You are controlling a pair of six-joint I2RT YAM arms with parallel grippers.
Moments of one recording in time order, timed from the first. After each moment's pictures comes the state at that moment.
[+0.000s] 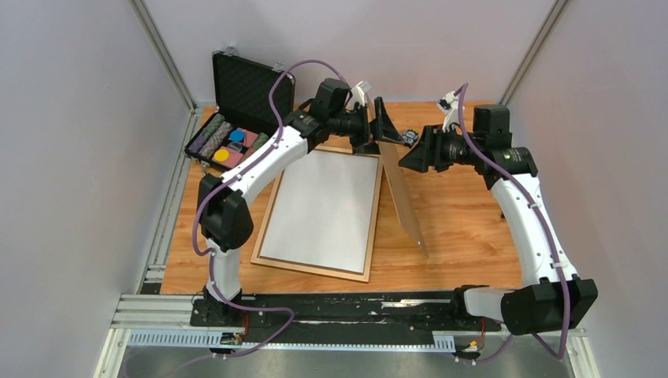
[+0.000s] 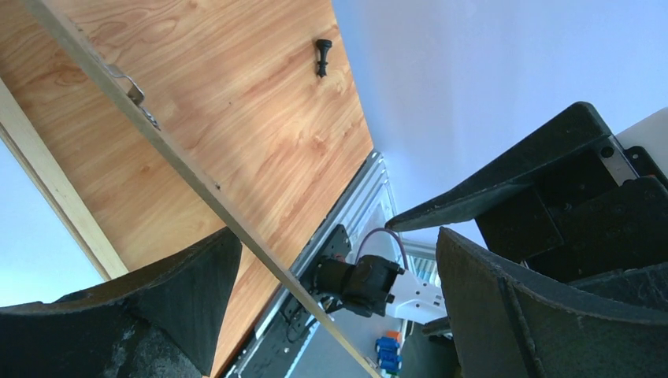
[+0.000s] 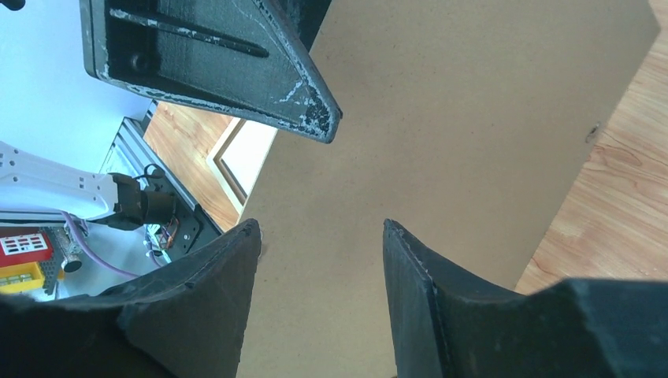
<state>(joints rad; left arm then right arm) -0.65 1.96 1.91 -0.44 0.63 -0.86 0.11 1.26 1.36 -0.74 -0.74 0.13</state>
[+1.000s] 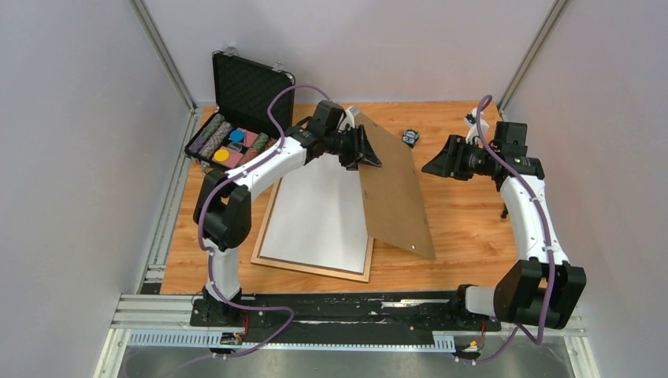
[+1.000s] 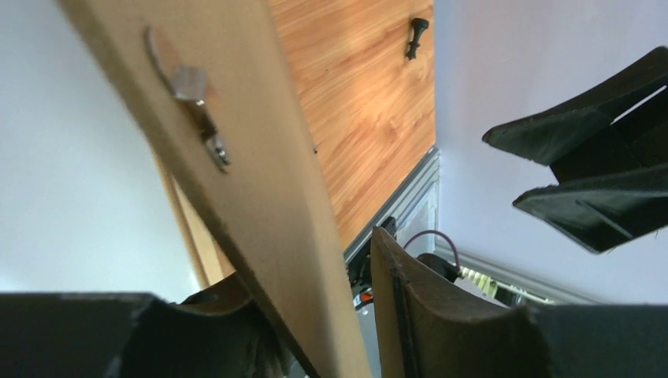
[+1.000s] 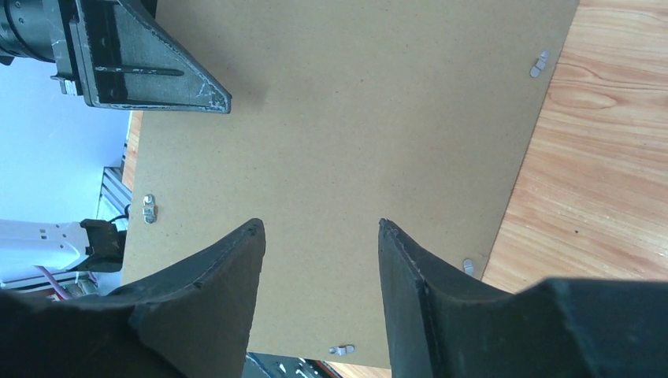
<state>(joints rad) -0.61 1.96 1.68 -0.39 0.59 -0.84 -0.13 1.29 1.18 -0.69 -0.79 0.11</state>
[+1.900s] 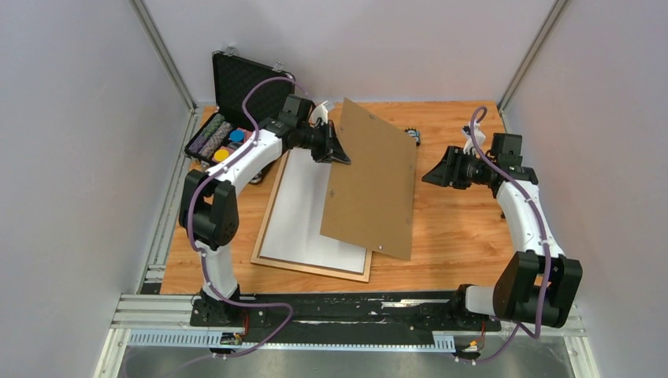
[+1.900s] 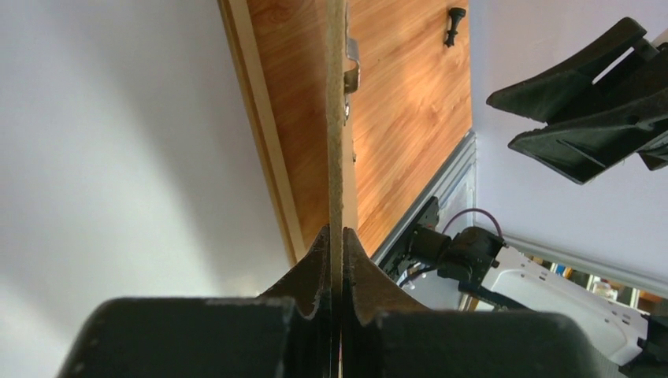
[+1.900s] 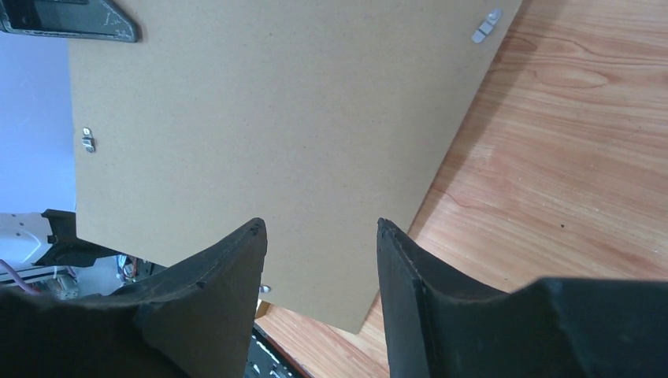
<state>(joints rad) -0.45 1.90 1.62 -0.50 0.69 -0.60 -0.16 1.31 1.05 -0.59 -0.81 0.06</state>
